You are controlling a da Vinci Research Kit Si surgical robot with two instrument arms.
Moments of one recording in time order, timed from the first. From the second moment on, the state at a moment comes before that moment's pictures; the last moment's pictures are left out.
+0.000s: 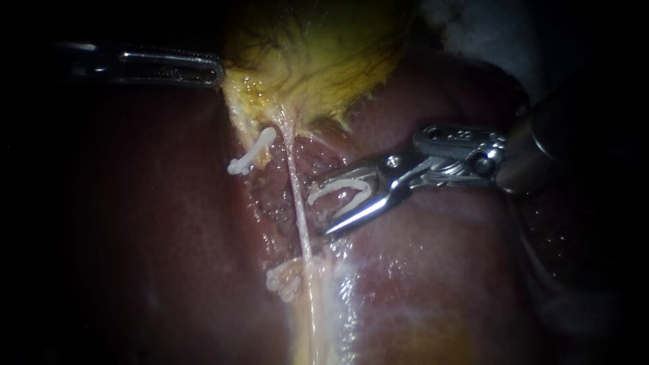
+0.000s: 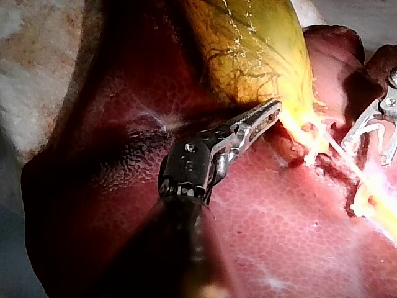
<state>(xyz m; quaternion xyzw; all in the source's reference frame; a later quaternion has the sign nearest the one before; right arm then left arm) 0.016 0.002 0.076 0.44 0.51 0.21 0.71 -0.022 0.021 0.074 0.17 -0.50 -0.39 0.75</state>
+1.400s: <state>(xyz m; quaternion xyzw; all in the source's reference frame) 0.020 -0.004 0.075 0.53 0.56 0.27 0.57 -0.022 0.021 0.074 0.17 -0.50 -0.39 0.75</state>
